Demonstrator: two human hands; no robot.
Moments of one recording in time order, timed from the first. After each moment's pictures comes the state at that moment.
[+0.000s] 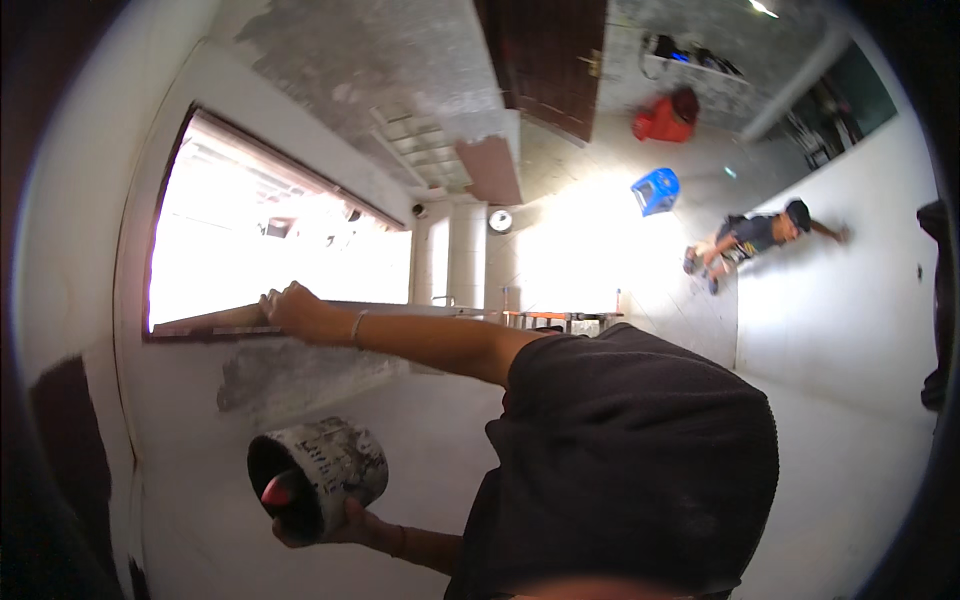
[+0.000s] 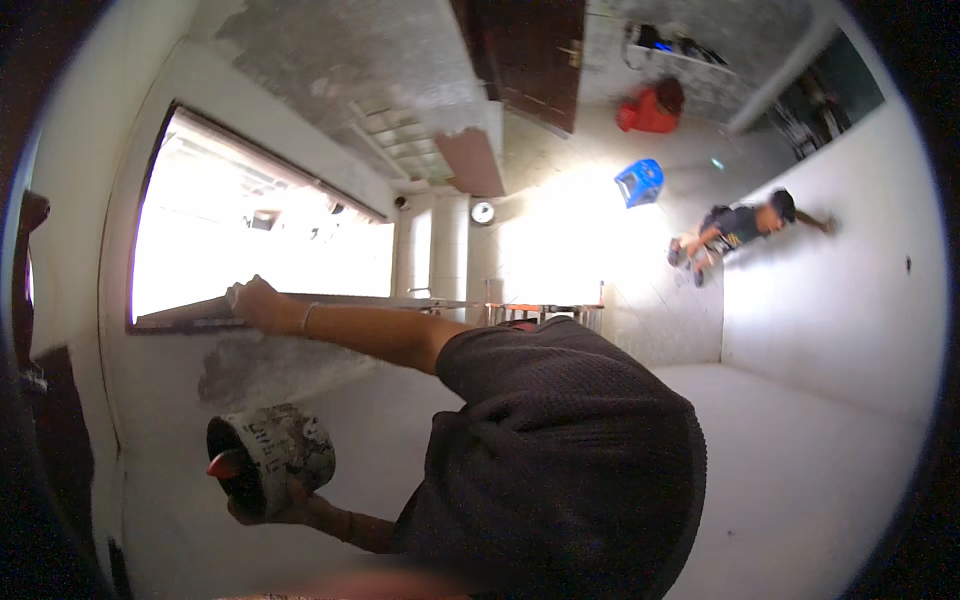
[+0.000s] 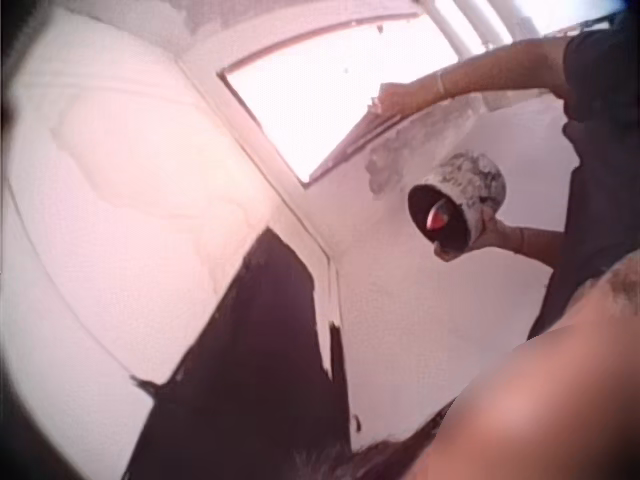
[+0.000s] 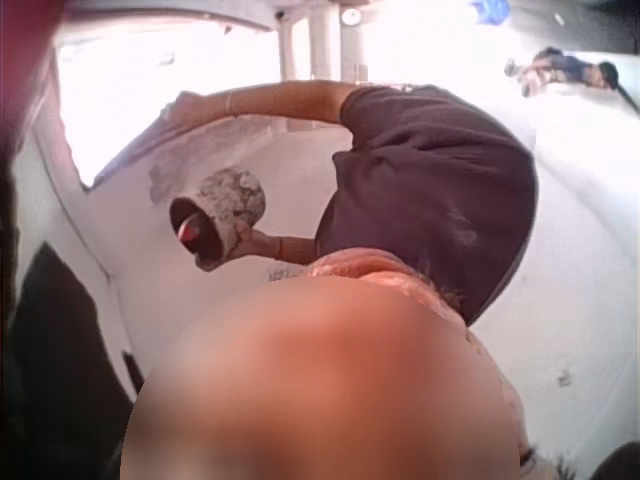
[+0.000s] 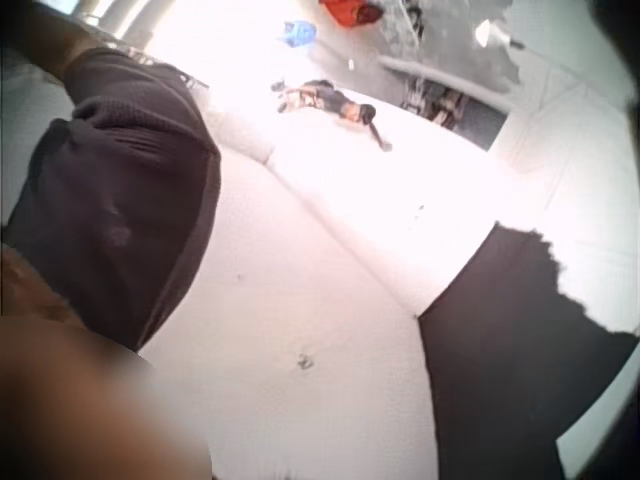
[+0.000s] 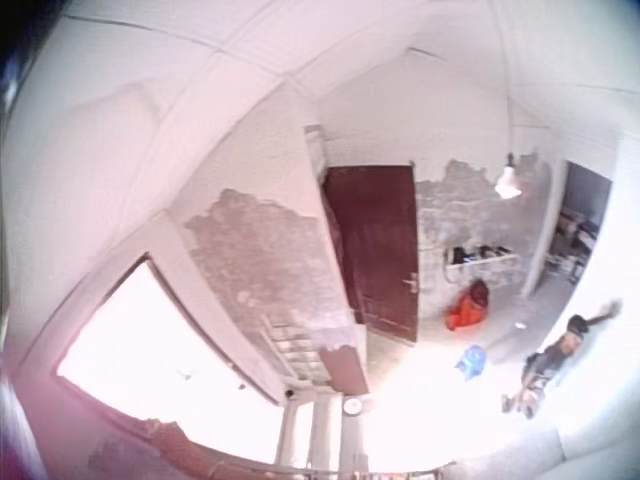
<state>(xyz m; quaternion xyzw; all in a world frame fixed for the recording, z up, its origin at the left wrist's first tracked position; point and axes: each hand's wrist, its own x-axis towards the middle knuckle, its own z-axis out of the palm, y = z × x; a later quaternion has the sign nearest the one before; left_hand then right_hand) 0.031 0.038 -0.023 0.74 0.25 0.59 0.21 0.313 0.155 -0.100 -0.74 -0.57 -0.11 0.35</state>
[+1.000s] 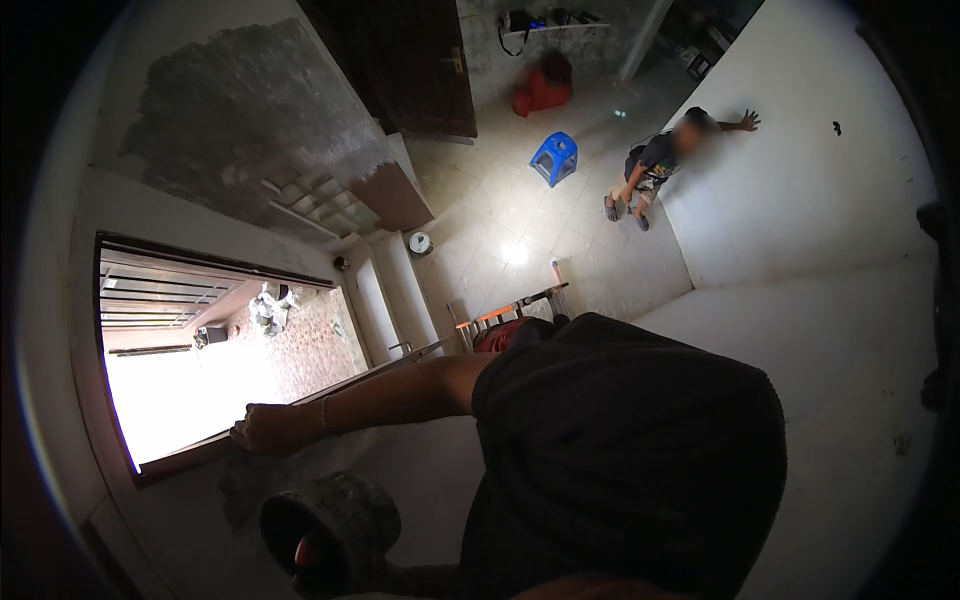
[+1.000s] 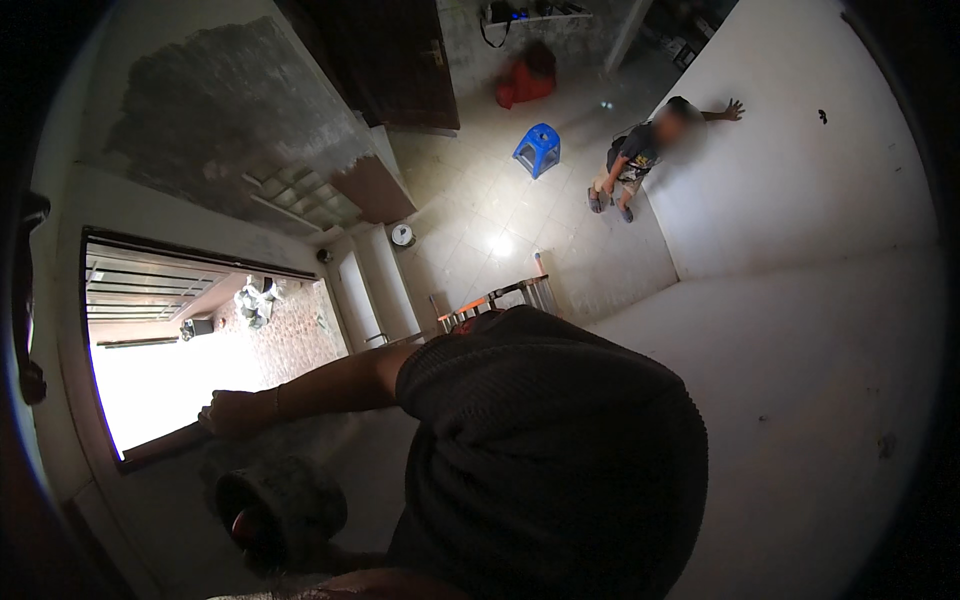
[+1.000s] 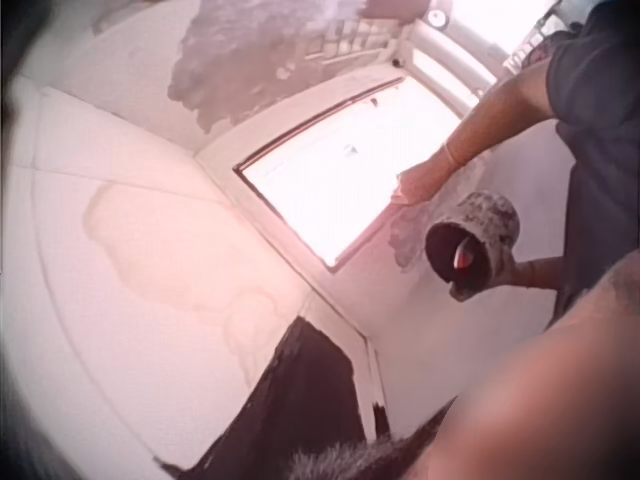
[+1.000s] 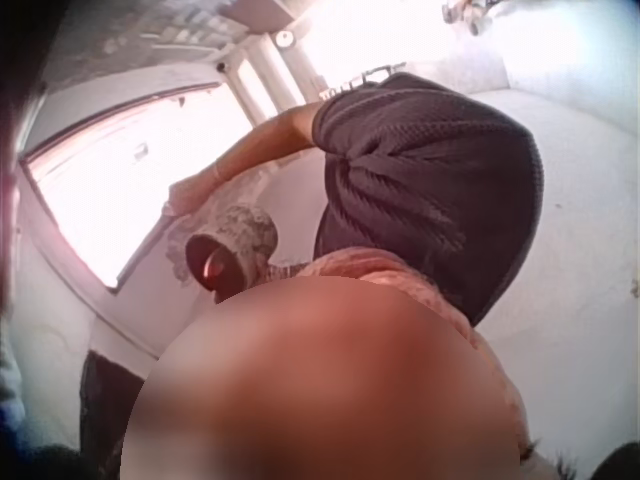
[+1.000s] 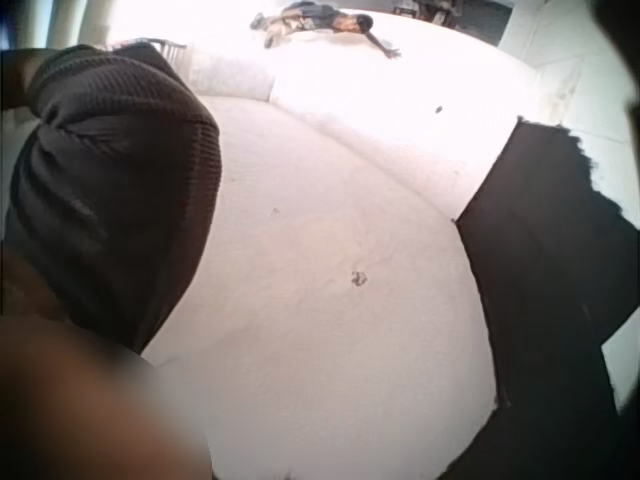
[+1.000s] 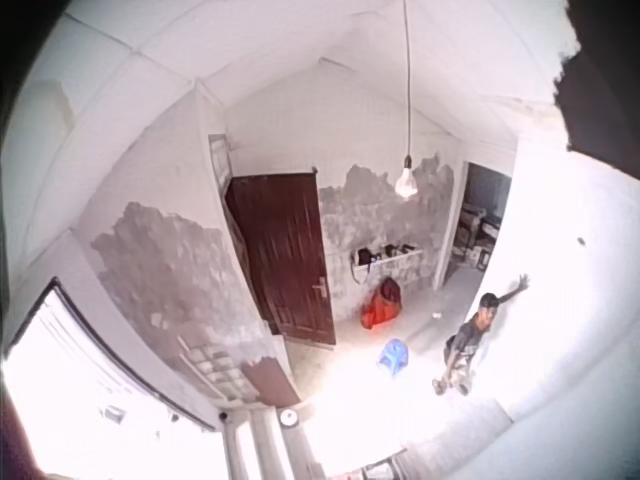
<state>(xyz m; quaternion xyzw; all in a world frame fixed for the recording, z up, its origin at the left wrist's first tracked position) 0.058 0.116 -0.072 0.79 0.21 0.50 0.28 0.242 0.156 -0.124 -0.68 -0.57 -0.23 0.40</state>
